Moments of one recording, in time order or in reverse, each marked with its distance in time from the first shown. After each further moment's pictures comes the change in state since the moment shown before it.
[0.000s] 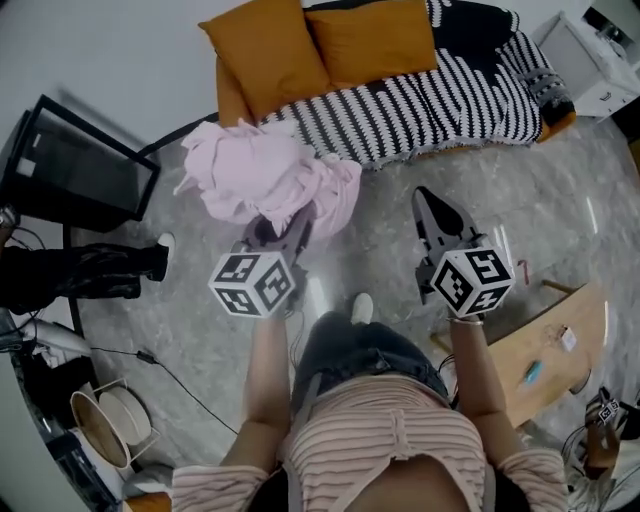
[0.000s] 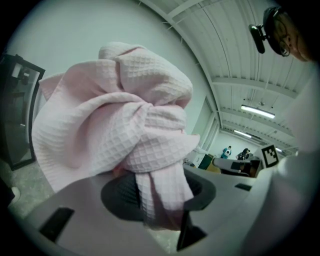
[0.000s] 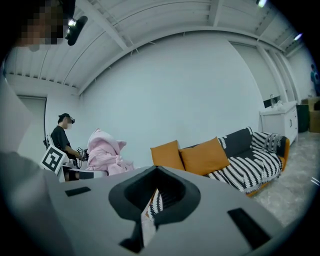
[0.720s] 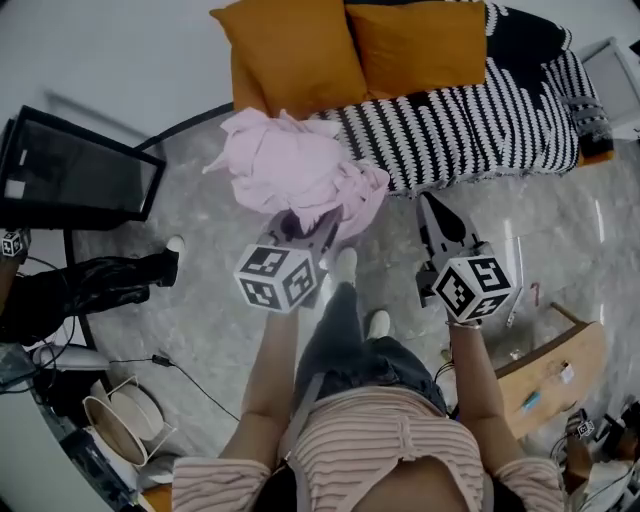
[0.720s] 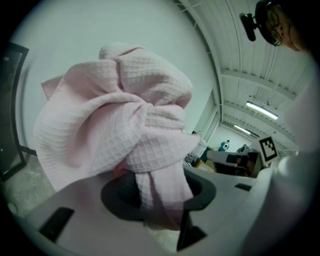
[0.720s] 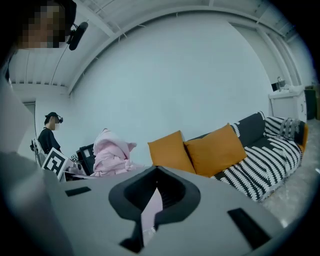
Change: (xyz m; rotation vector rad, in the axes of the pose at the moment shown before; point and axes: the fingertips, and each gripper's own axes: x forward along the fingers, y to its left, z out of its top) left arm 0.128 0.136 0.036 -0.010 0.137 -0.050; right arm 0.208 -0.008 -0.004 0.074 0.085 0.013
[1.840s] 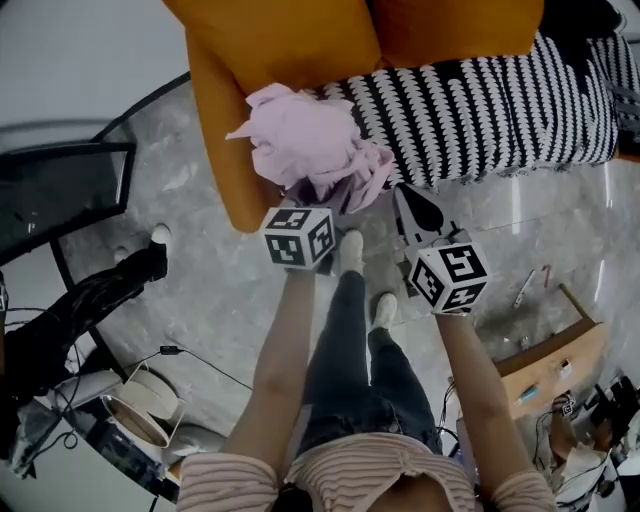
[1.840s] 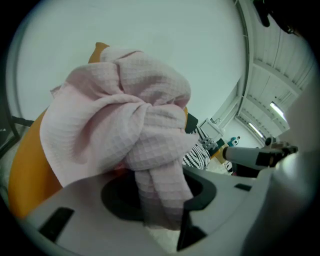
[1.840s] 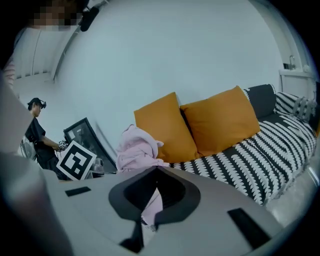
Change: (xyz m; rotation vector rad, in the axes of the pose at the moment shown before) left arm 0.176 0.167 -0.086 -0.197 0.258 0.041; right arm 0.197 -0.036 -0.110 0.019 0.300 -0.028
